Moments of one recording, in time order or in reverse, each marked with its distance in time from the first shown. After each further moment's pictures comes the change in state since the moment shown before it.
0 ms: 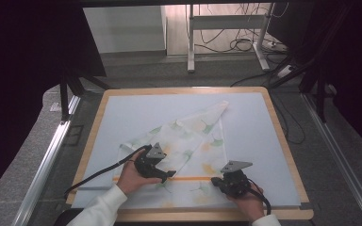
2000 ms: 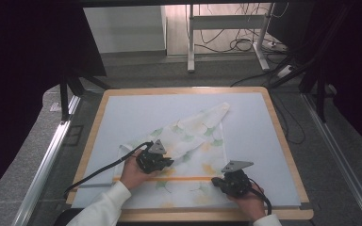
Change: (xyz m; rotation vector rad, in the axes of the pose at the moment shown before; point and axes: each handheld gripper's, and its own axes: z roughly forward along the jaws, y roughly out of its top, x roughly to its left) left arm 0.015 0.002 0.006 -0.002 -0.008 -0.037; right arm -0.003 -0.001 -0.001 0.002 0.016 -0.001
